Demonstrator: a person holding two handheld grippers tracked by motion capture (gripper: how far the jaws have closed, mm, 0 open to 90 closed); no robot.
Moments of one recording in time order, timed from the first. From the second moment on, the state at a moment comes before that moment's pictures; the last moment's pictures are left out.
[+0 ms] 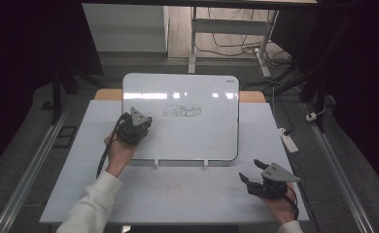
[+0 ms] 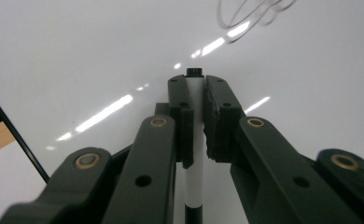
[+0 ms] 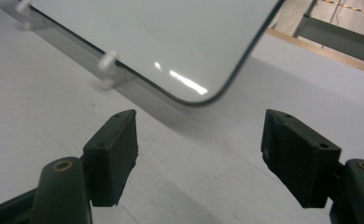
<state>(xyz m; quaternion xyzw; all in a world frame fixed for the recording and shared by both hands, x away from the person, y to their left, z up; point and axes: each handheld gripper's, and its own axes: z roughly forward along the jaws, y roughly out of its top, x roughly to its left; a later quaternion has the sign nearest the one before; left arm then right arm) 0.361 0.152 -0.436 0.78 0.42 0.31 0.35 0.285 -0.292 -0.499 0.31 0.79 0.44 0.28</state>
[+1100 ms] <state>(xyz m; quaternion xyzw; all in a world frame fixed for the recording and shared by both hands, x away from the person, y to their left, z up) 0.299 0.044 -0.424 0.81 0.27 0.19 0.49 0.305 -0.140 -0.478 0.32 0.79 0.52 0.04</state>
